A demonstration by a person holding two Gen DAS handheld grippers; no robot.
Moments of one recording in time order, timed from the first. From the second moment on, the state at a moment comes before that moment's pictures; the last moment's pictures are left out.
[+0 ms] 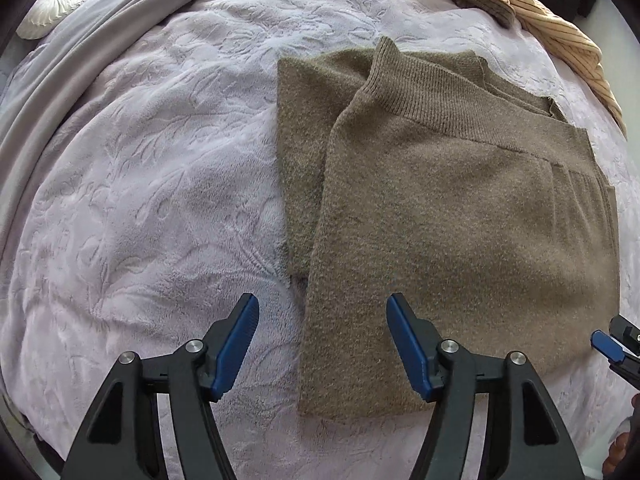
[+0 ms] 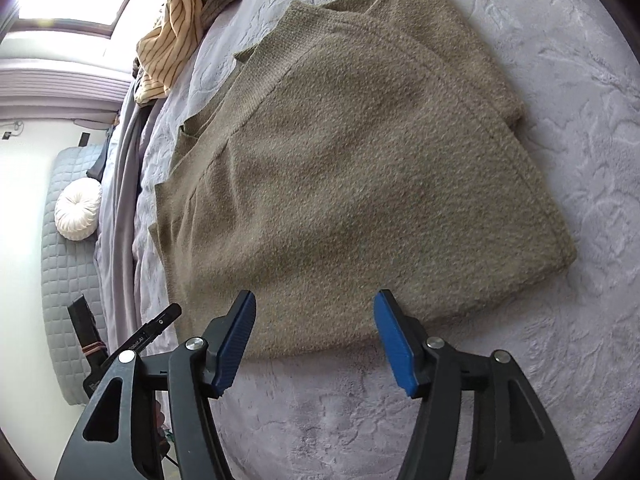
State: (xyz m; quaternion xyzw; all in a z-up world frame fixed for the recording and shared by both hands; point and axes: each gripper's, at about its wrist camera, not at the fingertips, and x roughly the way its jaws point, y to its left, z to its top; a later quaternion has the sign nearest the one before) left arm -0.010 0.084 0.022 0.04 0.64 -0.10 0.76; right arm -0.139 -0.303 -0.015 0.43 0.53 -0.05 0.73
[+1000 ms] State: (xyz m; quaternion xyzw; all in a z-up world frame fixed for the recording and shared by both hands) left arm -0.021 0.144 -0.001 0.00 0.65 -0.09 0.75; right arm -0.121 -0.198 -0.051 0.48 0.55 0.05 0.68
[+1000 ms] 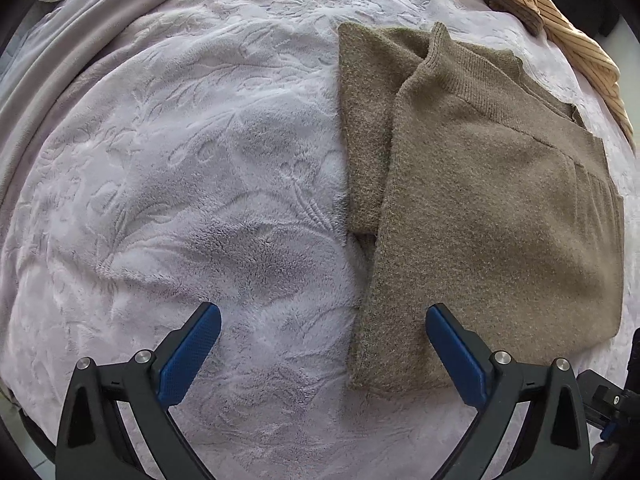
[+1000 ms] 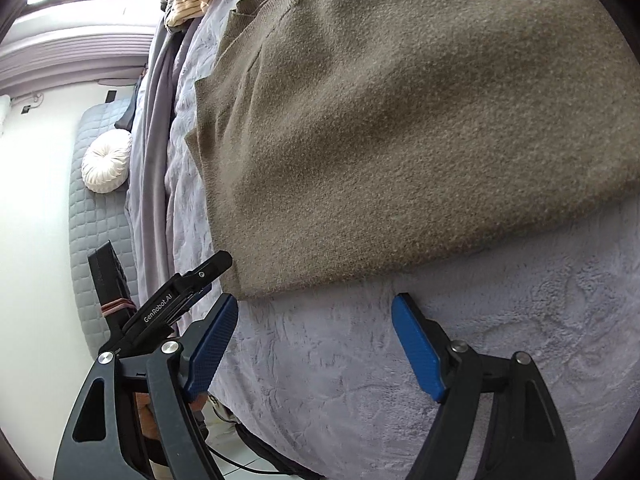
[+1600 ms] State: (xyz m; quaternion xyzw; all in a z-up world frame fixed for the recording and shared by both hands) left arm 0.033 0.186 -0.002 -0.13 0.65 -0.17 0.73; right arm -0.086 -0.154 -0.084 0.63 0.44 0.08 0.64
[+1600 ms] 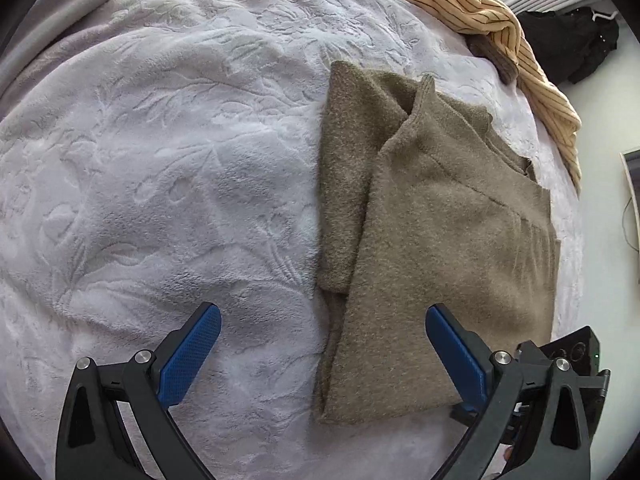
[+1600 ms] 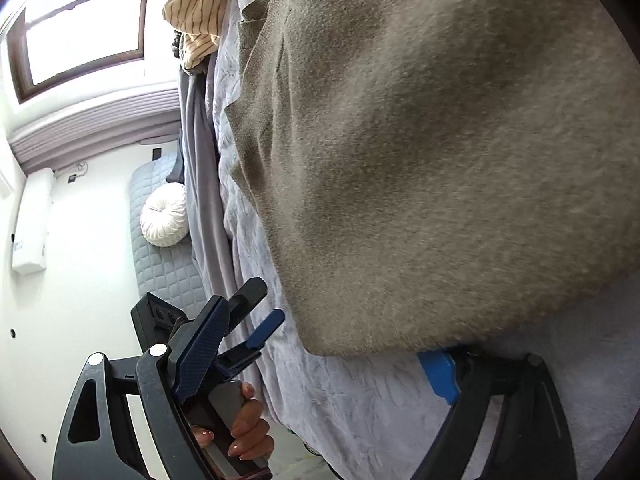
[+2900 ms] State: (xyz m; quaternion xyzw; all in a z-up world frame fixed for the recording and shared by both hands) left arm 0.066 0.086 -0.021 -0.10 0.66 -0.26 0.70; right arm -0.097 -0.245 -0.003 0.42 0.53 0.07 0.74
